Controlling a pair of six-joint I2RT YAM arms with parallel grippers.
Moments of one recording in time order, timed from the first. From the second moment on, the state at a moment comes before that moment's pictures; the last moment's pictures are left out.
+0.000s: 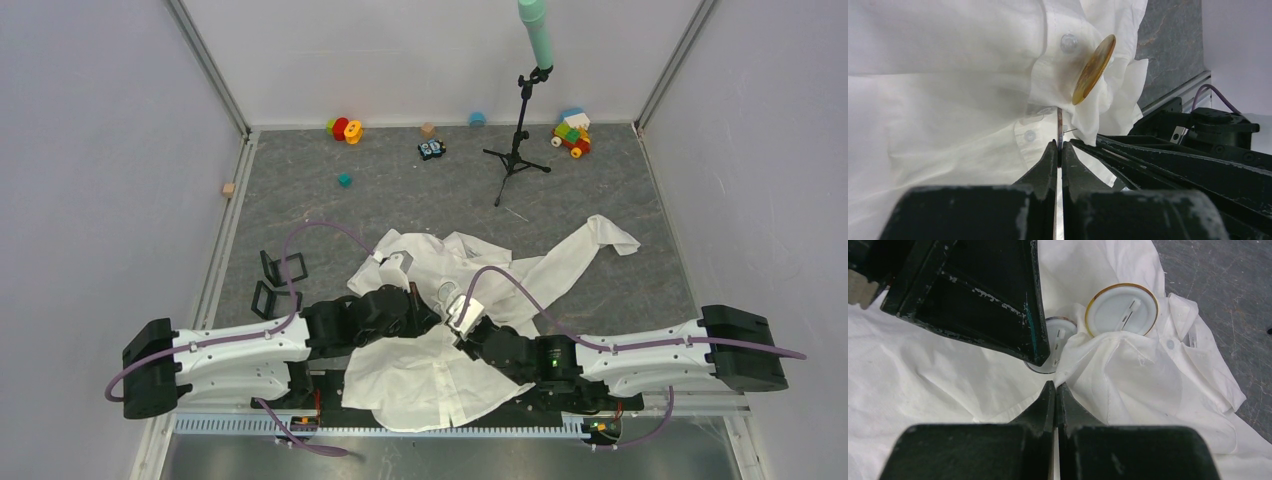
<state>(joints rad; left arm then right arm) -1.21 1.00 0.57 -0.18 -0.29 -1.06 1.50 1.05 0.39 0.25 0.63 0.09</state>
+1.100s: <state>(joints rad) -1.21 0.83 0.38 0.06 -0.26 -1.05 1.50 1.08 0.41 0.25 0.67 0.16</state>
